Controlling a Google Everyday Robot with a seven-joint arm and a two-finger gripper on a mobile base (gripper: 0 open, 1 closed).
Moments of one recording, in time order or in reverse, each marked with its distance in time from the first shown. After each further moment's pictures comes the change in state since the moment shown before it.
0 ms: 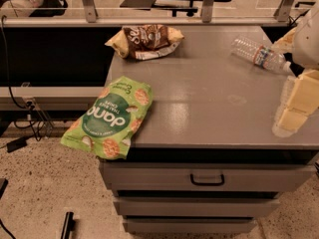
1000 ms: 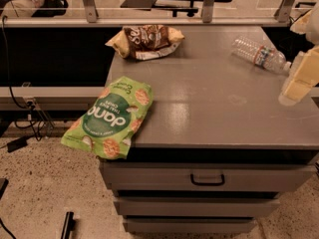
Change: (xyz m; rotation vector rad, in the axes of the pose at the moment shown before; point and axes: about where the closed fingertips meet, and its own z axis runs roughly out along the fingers) arm 0.030 -0.072 0.004 0.098 -0.019 0.101
